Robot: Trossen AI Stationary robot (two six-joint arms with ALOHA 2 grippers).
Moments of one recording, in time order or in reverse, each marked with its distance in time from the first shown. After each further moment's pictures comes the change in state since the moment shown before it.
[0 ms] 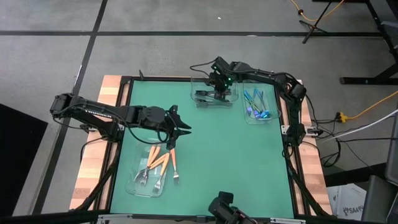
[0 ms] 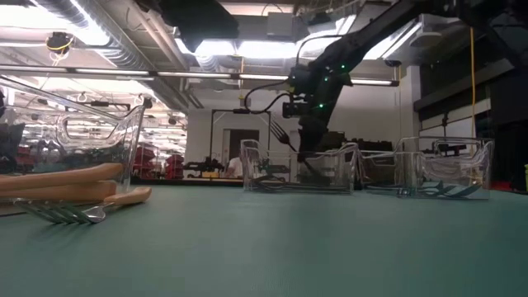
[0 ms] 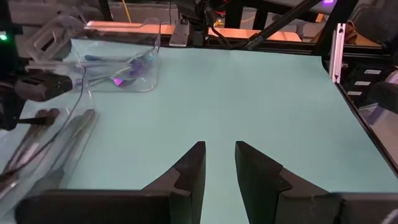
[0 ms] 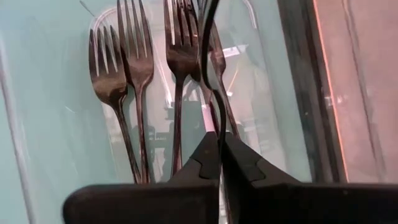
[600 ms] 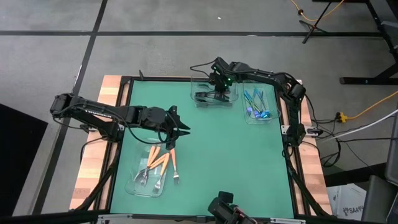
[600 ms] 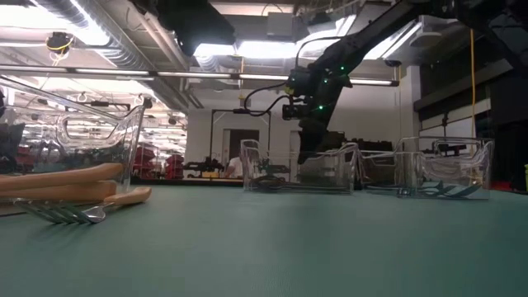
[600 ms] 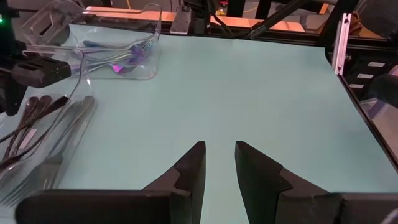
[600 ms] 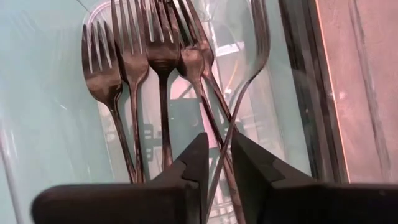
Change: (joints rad) left arm -0.002 0.000 0.000 -0.041 0.000 -0.026; right arm 0.000 0.010 0.000 0.001 0.010 0.002
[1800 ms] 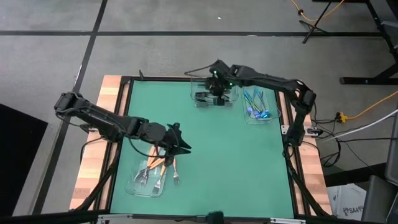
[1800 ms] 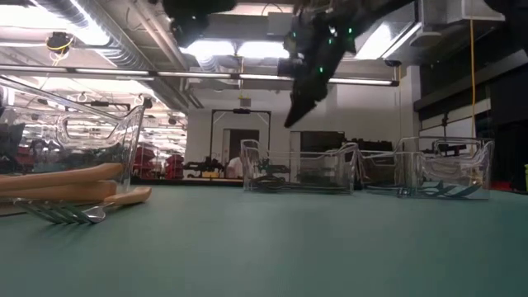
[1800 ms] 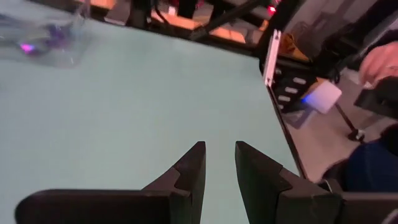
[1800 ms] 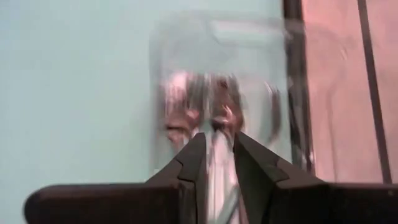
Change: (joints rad) left arm -0.175 0.076 0.000 0.129 0.023 -0.234; right arm 0.147 -0.162 0.000 0.003 -0.002 -0.081
